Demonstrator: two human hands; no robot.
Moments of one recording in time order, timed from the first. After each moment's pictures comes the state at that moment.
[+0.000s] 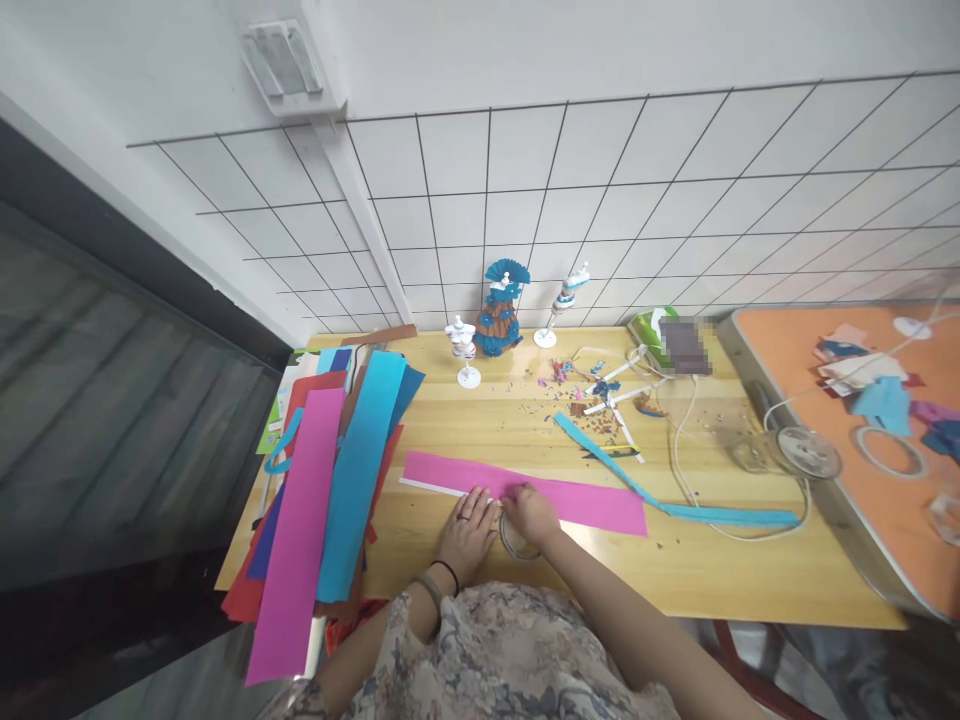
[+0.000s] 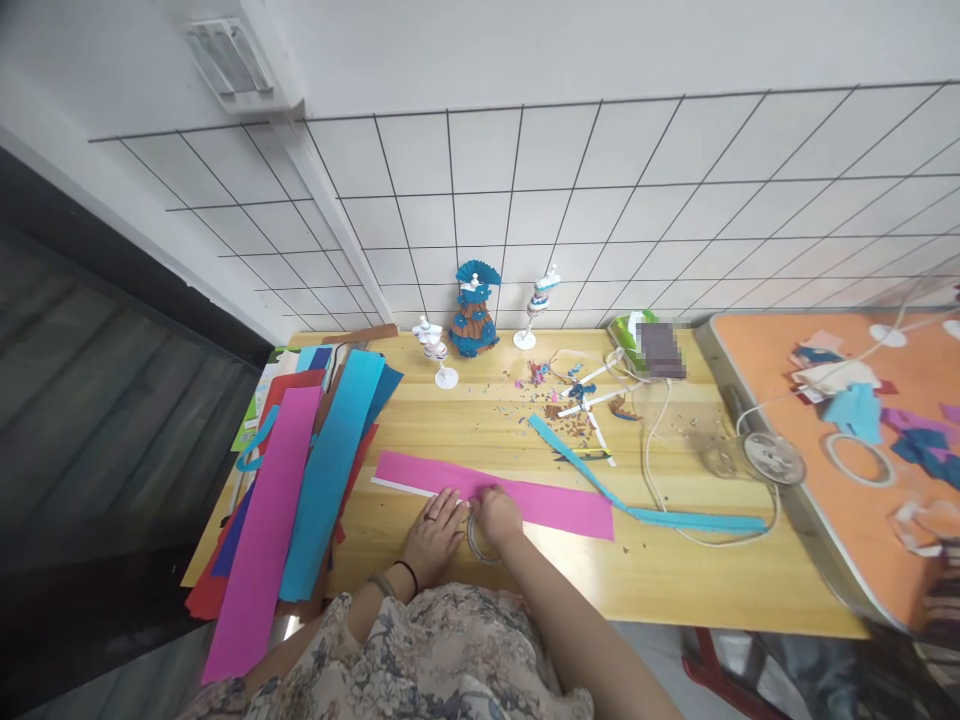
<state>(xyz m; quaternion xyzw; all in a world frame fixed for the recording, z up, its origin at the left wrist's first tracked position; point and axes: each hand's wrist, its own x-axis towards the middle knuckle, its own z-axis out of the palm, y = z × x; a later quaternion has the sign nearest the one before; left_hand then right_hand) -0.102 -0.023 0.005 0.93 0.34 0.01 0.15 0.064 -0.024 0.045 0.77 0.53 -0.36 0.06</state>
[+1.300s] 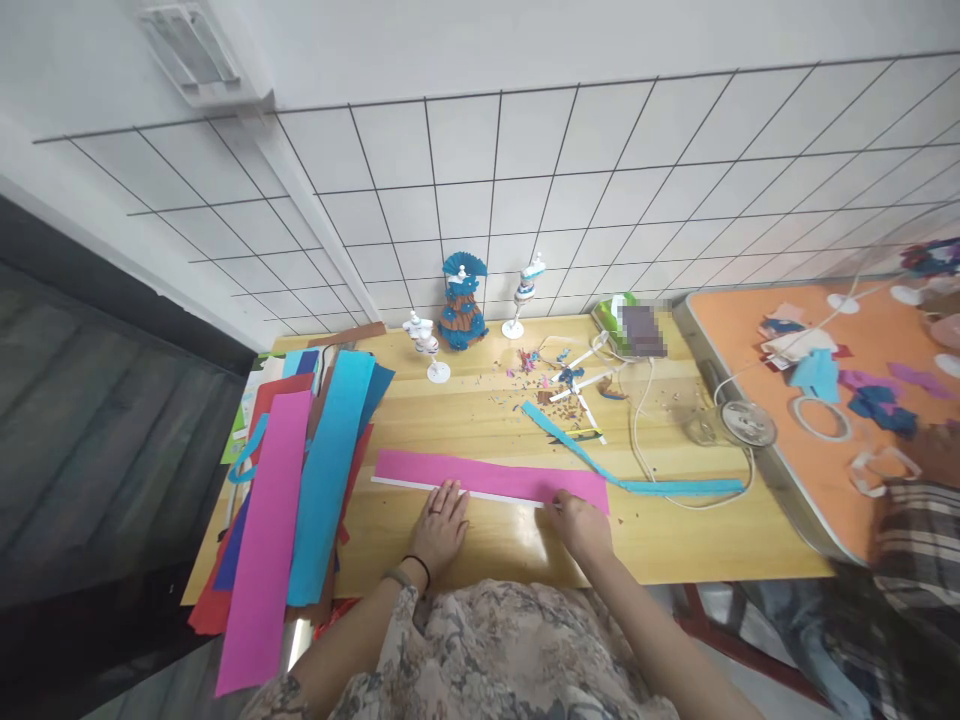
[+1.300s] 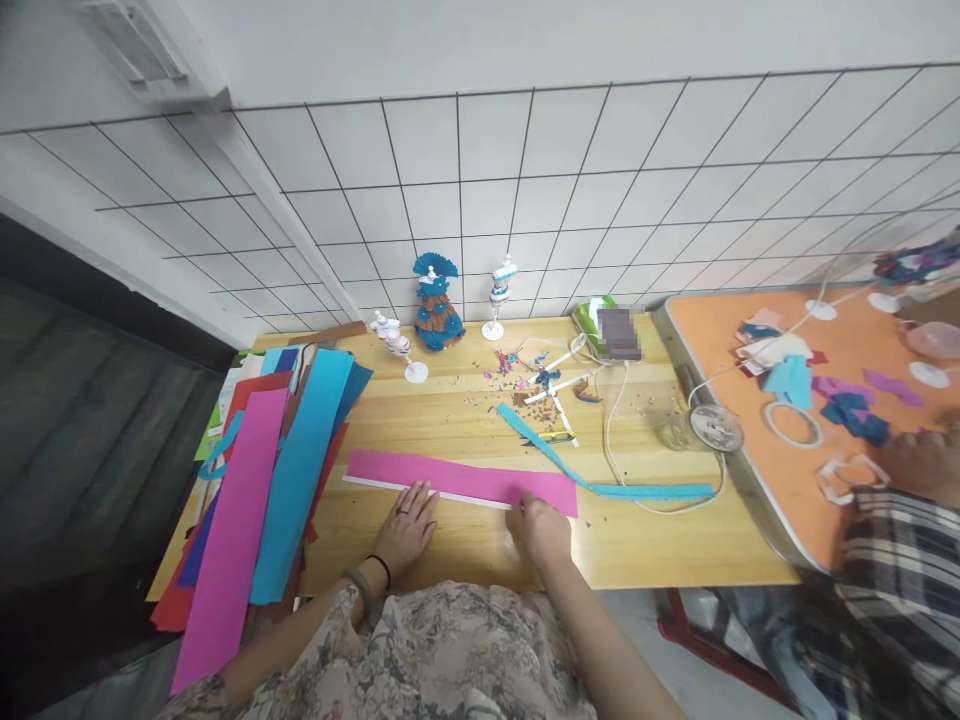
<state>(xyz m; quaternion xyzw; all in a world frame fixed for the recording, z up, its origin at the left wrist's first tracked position) -0.097 -0.026 0.004 0.94 0.34 0.00 0.08 0.151 -0.097 0.083 0.83 0.46 -0.30 0.10</state>
